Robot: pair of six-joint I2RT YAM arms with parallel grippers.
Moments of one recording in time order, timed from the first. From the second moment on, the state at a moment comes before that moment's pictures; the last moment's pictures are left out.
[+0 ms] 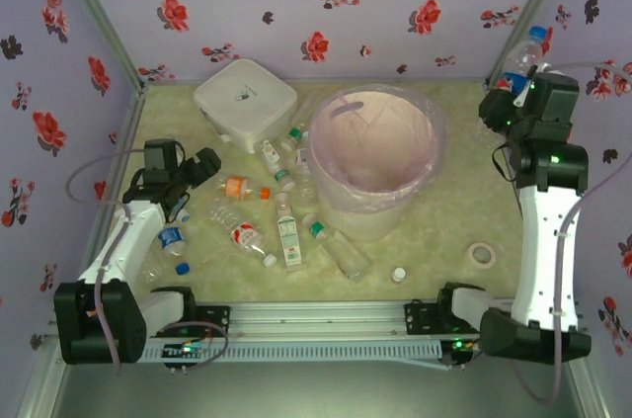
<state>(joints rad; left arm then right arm) -0.04 1.14 0.75 -0.36 0.08 -0.60 -0.08 1.13 1.59 -0.94 -0.01 0.36</state>
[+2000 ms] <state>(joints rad) 0.46 0.90 0.72 -0.99 -0.11 -0.66 0.52 1.32 1.68 -1.05 0.02 0.19</state>
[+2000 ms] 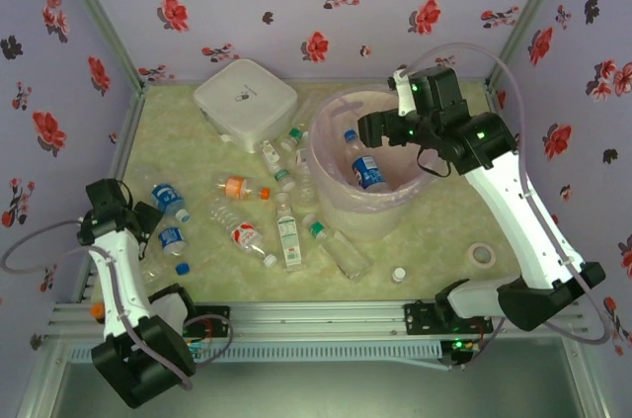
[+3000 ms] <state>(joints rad) 0.49 0.94 0.52 -0.84 -0.09 -0.87 0.45 1.23 1.62 -0.97 0.00 0.18</state>
